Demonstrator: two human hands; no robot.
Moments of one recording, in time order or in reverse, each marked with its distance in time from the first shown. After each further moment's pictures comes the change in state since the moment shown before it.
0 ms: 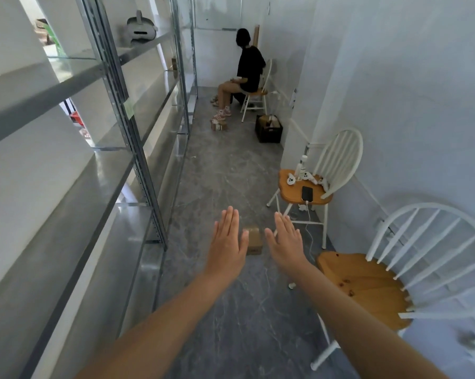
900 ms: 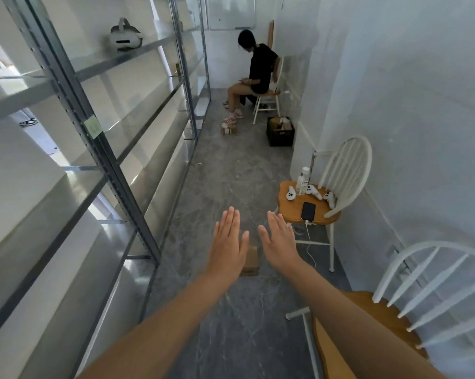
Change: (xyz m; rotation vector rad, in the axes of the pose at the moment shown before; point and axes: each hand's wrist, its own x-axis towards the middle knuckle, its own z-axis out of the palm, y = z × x) left_hand 0.183 0.083 0.123 0.080 -0.006 -0.080; right_hand 0.198 0.123 -0.070 0.101 -0.058 -0.101
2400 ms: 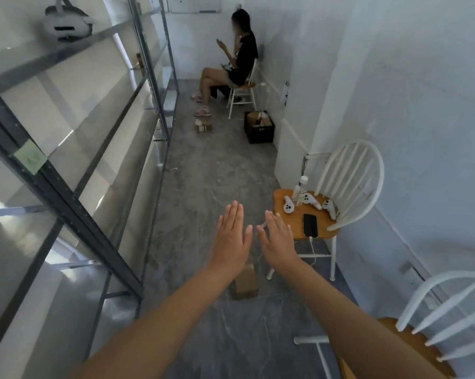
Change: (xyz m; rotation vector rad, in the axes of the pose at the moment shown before) left_hand 0.222 -0.103 0.014 -0.058 -0.105 0.110; right_hand 0.206 -0.037 0.043 -0.035 0.050 0.124
